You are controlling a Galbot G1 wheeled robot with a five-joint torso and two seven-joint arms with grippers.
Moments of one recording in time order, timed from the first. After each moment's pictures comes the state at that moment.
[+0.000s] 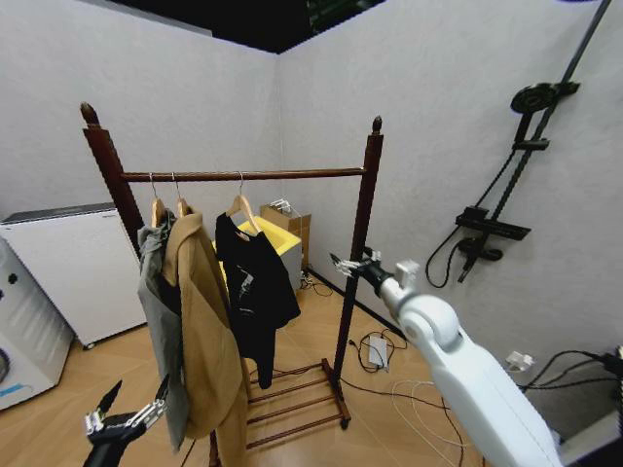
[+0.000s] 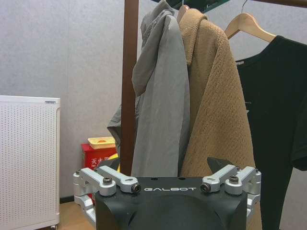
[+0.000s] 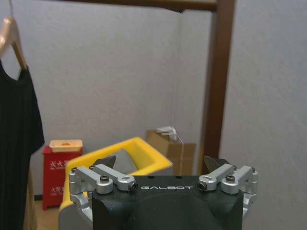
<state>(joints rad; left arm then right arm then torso) 1.83 -1.30 -0.87 -2.29 -0.49 -0.05 0.04 -0.90 1.02 0.46 2.07 0.55 -0.51 0.10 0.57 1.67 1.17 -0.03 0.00</state>
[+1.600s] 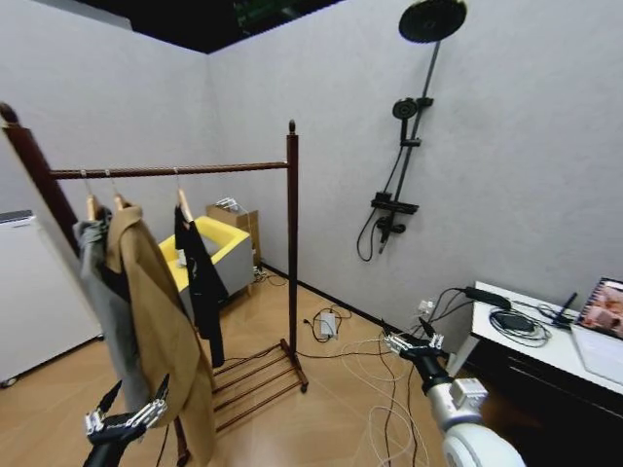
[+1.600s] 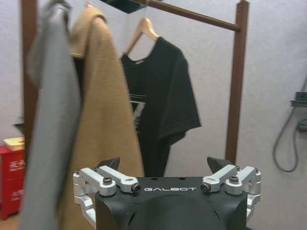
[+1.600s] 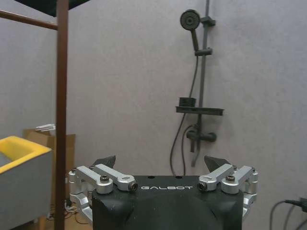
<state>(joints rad) 1.83 -1.30 -0.87 -2.29 -0.49 -0.05 0.04 -1.45 1.34 0.72 2.24 0.24 -0.19 0.02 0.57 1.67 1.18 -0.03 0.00</state>
